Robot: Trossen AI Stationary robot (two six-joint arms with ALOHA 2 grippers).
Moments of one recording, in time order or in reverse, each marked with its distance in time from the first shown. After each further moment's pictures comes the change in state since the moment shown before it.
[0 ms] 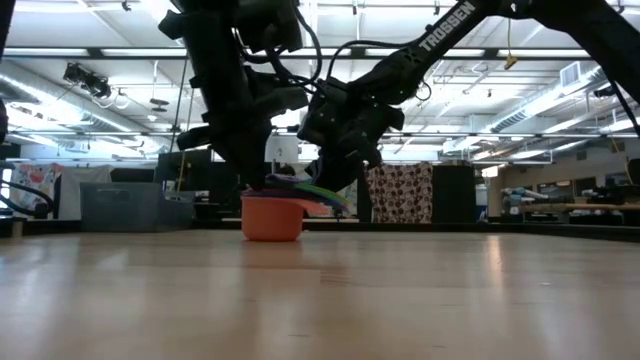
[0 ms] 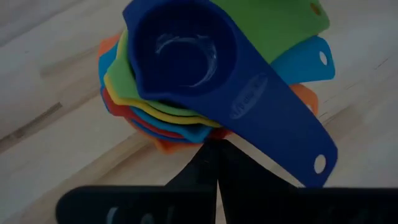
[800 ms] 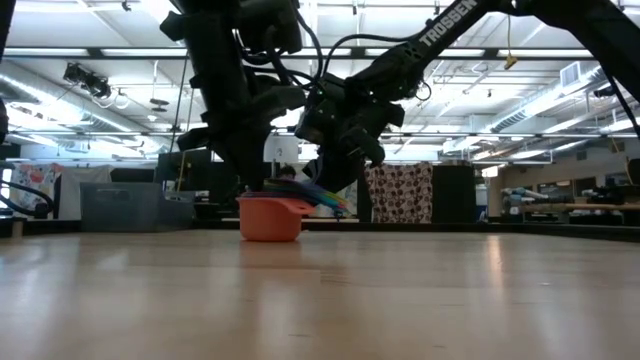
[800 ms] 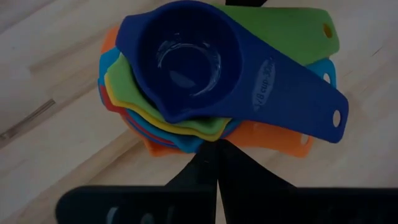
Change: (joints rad) left arm 0.014 0.001 0.000 -0.006 0.047 0.036; right arm 0.042 -0.001 0.000 -0.028 0.008 0.000
